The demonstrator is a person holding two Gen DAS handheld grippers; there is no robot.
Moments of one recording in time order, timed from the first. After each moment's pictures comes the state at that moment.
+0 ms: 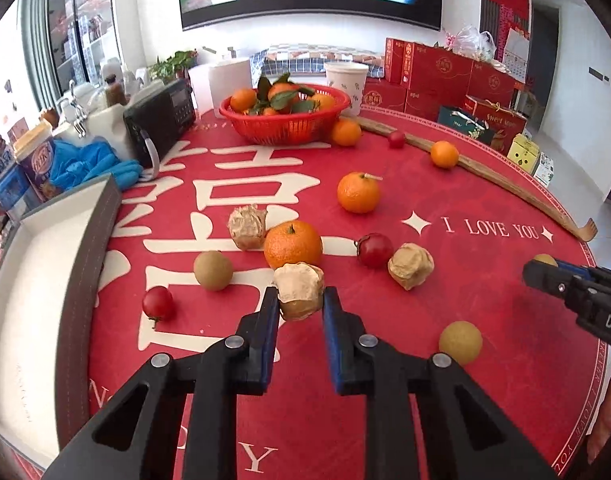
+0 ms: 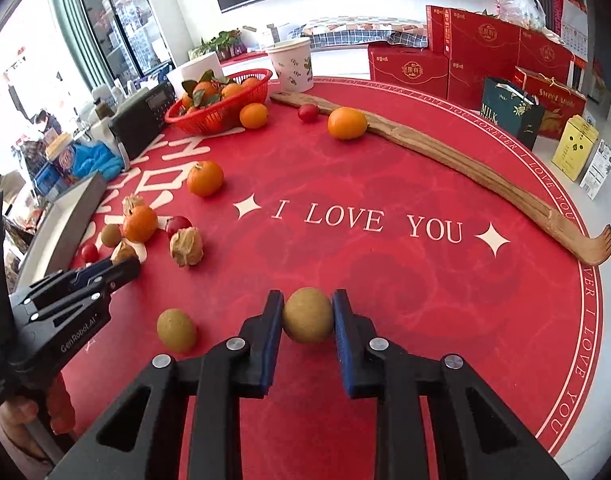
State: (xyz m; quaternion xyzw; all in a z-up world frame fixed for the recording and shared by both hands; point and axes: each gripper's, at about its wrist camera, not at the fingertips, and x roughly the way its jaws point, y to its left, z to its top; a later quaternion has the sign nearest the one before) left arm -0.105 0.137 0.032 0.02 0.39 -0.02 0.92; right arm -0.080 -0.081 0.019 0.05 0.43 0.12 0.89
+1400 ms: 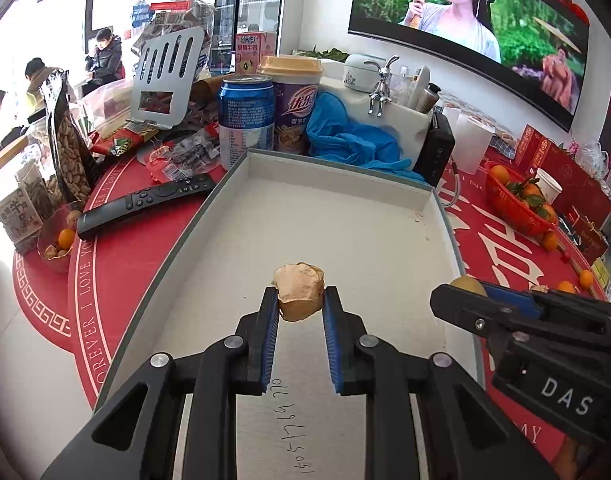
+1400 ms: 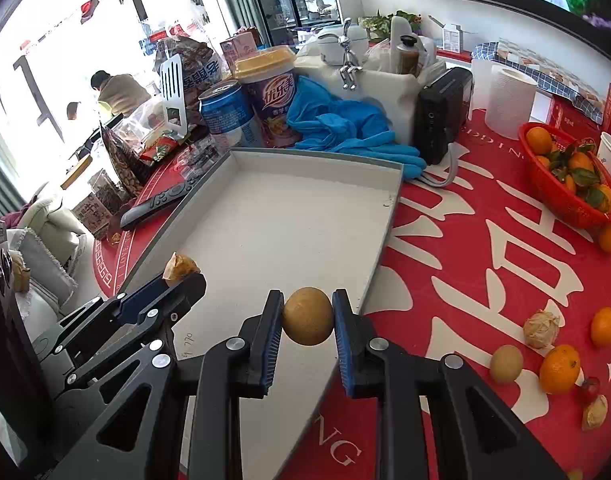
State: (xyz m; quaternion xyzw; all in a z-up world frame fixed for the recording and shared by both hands) left arm -0.148 0.397 0.035 -0.12 0.37 0.17 0.91; right arm -0.064 0.270 0.042 -0.06 0.44 0.35 0.82
